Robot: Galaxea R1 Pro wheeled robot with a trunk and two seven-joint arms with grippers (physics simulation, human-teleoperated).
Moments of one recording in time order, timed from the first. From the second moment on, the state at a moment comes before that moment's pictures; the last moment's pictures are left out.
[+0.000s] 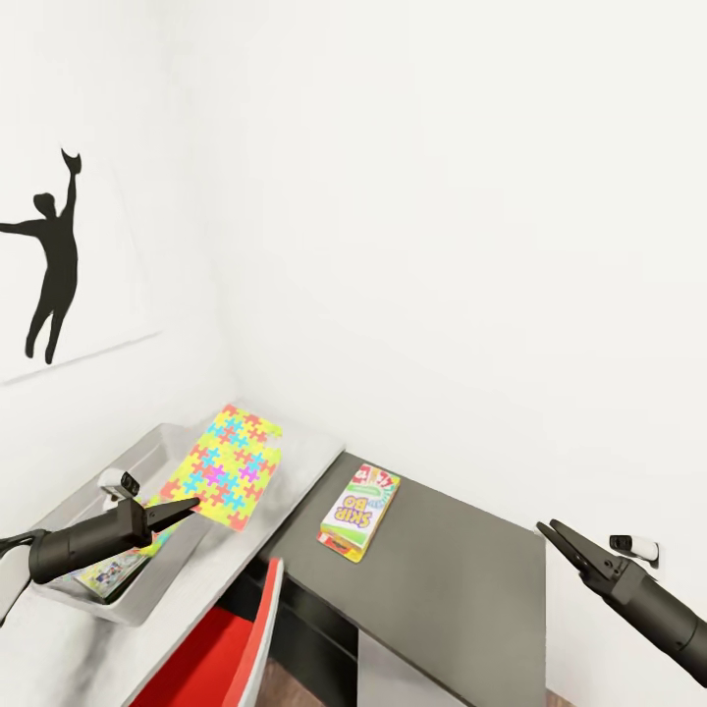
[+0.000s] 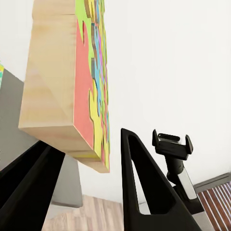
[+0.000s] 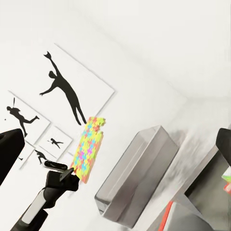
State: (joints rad) left arm -0.32 0.48 0.14 -1.29 0.87 1.03 -1.03; right arm -0.02 -0.20 -0.49 -1.57 -0.83 0.81 1.04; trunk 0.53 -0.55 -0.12
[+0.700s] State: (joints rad) left arm -0.32 0.48 0.14 -1.29 0.87 1.04 -1.03; right arm -0.02 -0.19 -0.49 -1.57 -0.83 0.80 1.04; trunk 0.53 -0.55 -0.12
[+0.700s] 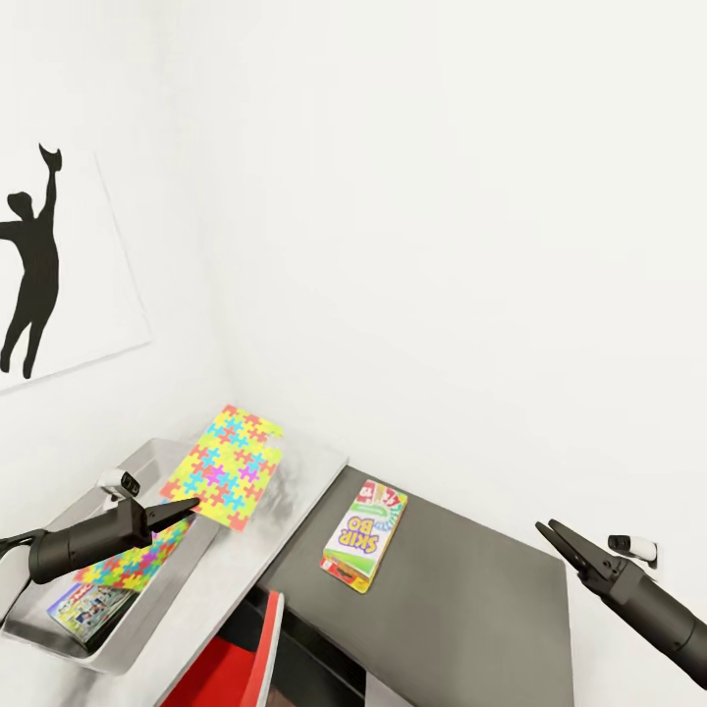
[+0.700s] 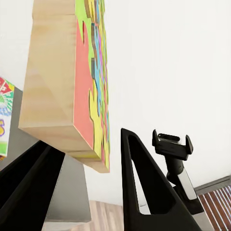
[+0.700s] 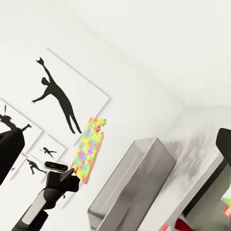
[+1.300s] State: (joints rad) left arm -0.32 0.48 0.14 -1.29 0.87 1.04 -1.03; right arm -0.02 -0.20 -0.49 -1.57 -0.83 0.81 1.04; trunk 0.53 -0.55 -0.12
